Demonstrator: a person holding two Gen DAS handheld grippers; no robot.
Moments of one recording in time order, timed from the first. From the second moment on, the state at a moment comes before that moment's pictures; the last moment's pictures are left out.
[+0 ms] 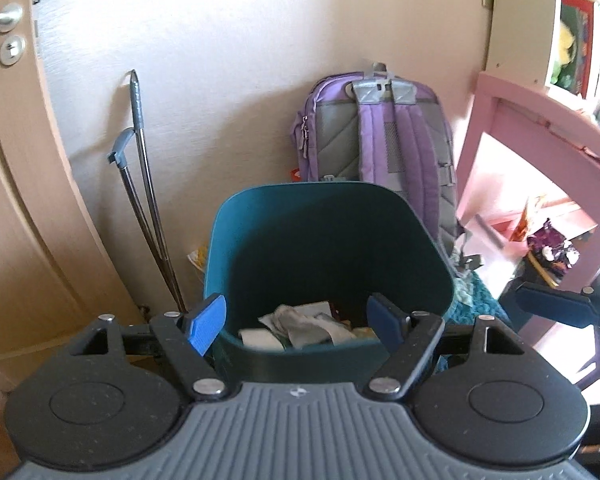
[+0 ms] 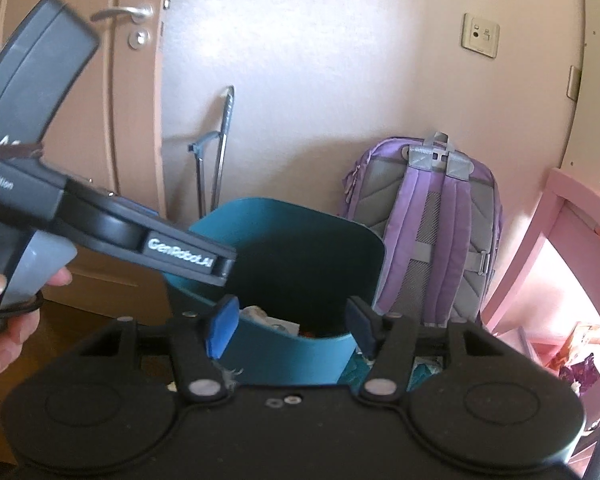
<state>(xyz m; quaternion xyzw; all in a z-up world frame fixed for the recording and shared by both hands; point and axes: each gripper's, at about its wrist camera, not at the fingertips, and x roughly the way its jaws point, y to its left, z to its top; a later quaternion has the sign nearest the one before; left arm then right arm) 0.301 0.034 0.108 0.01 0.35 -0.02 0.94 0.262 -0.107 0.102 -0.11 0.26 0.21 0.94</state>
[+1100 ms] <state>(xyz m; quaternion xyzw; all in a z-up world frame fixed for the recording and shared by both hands) 0.193 0.085 -0.086 -0.08 0.45 0.01 0.89 0.167 -0.096 -0.115 -0.11 0.43 0.27 0.85</state>
